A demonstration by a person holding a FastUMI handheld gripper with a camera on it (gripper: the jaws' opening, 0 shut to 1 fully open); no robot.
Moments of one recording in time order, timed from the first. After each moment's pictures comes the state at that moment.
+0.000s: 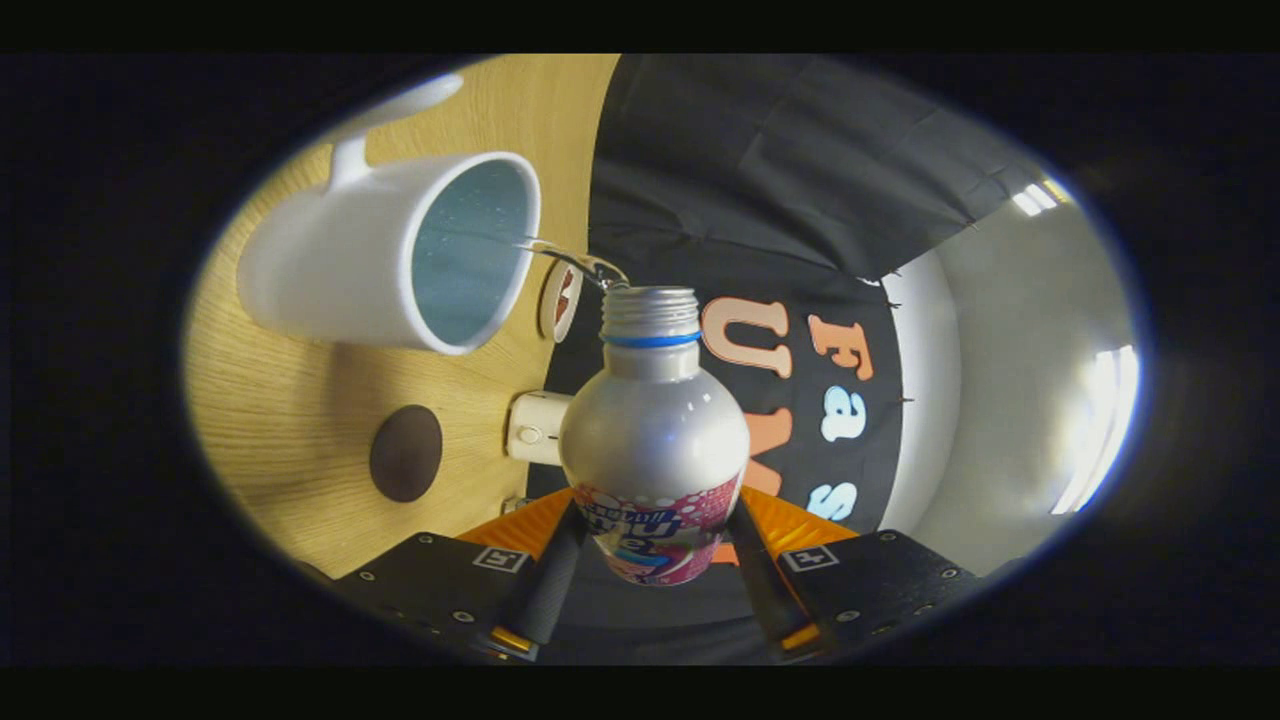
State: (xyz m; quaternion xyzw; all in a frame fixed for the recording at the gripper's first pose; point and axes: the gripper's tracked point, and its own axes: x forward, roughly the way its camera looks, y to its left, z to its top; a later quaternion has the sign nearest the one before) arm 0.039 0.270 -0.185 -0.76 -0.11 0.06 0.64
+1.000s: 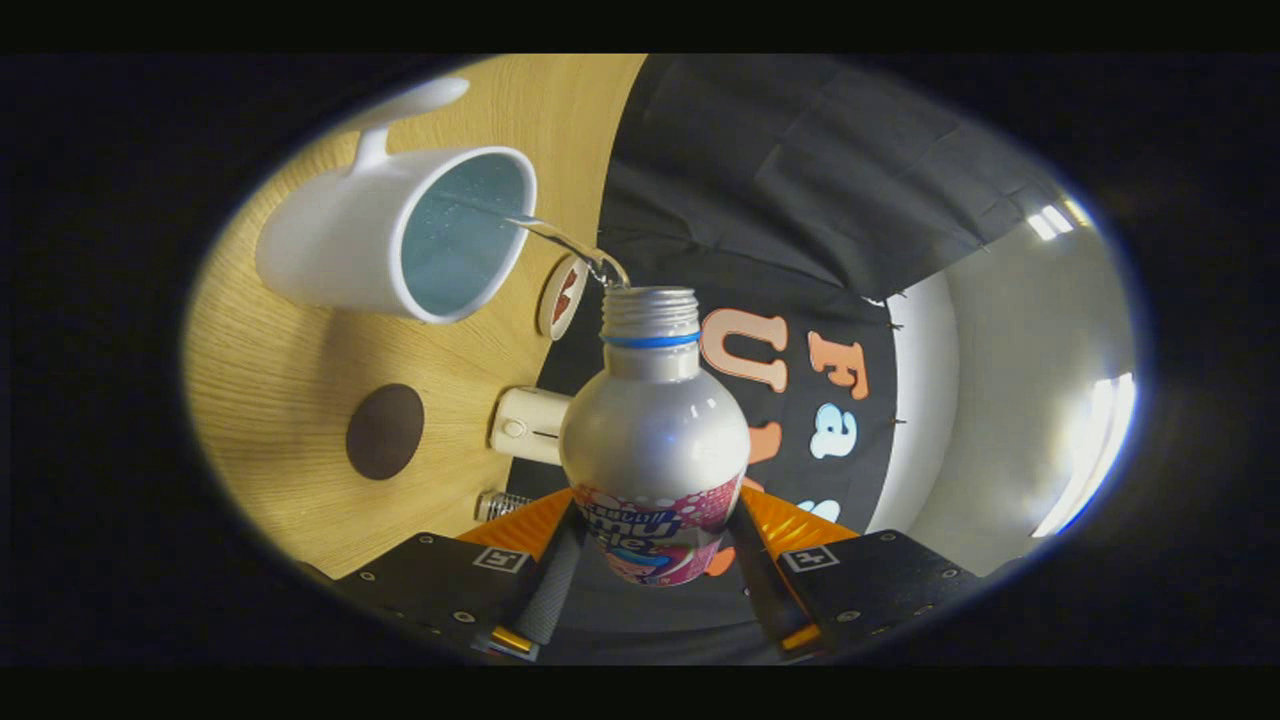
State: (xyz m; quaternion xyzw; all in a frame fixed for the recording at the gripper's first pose) arm 0.038 0.270 -0.160 -0.78 -0.12 0.07 0.61
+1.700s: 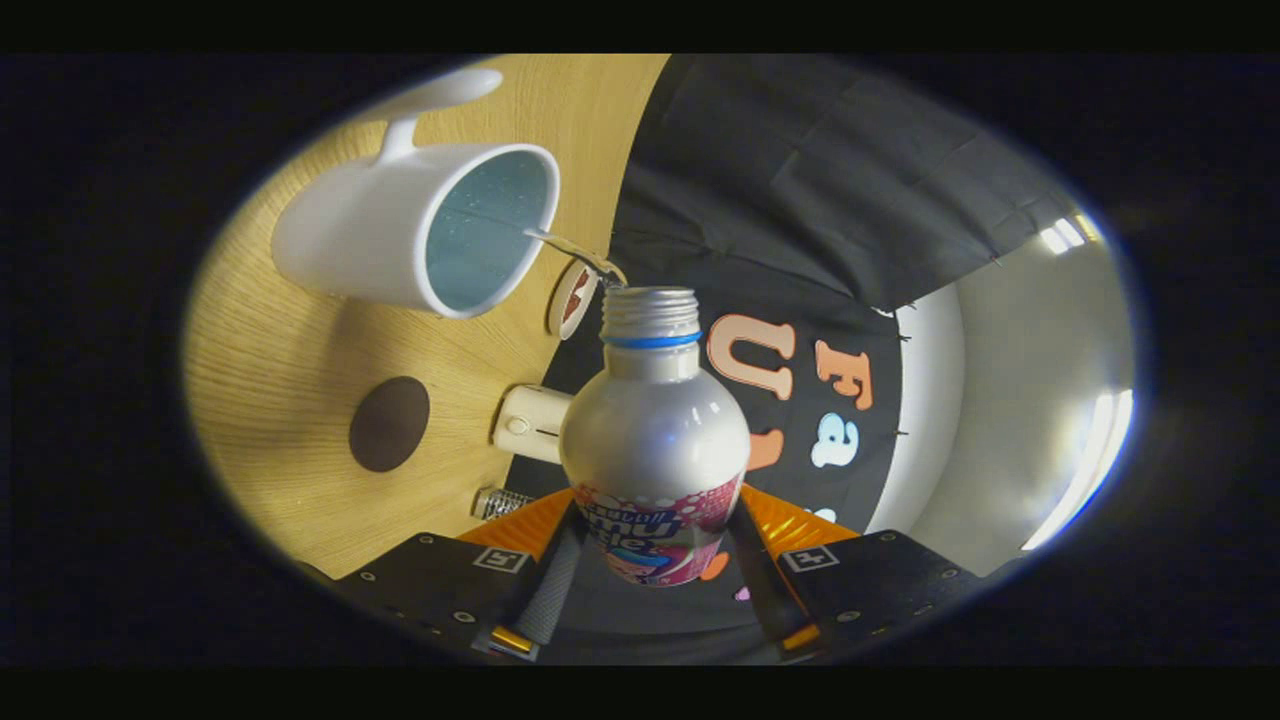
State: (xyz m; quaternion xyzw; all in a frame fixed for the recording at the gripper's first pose) arm 0.037 0.272 -0.157 -0.80 -0.12 0.08 0.59
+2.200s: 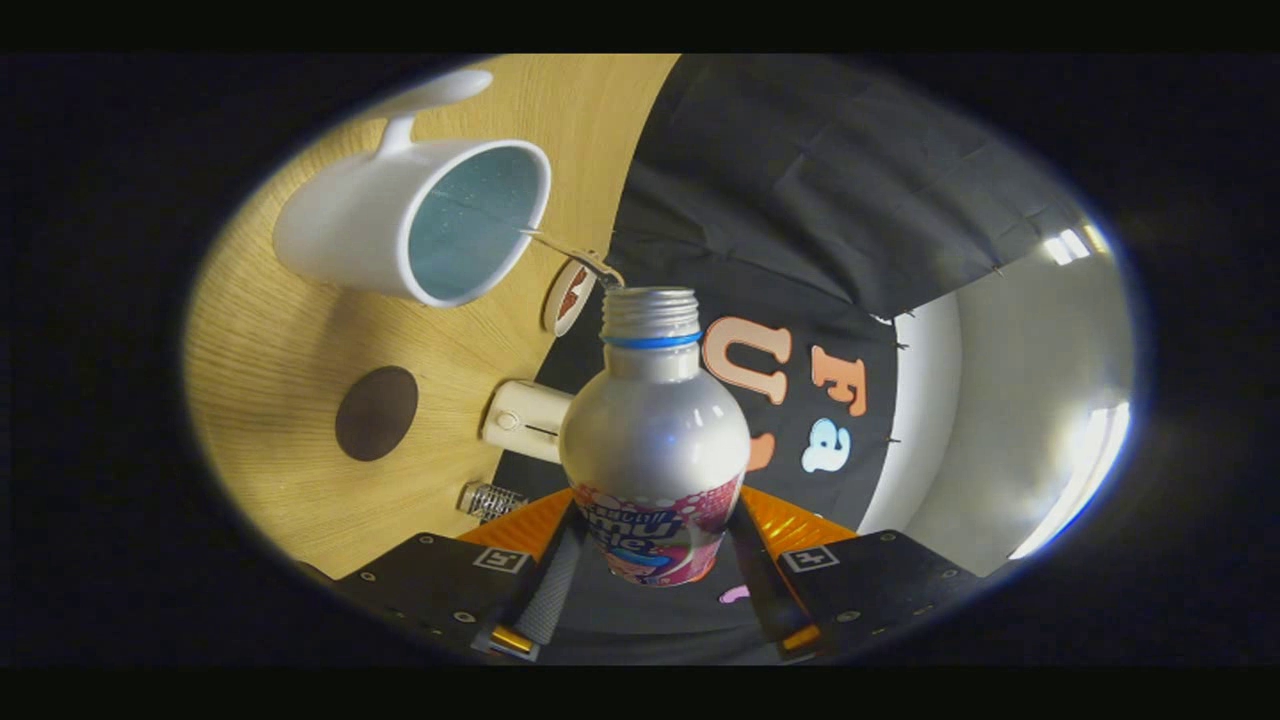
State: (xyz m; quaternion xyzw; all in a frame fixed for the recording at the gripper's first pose) arm 0.040 0.273 -0.150 -0.81 -0.13 0.08 0.57
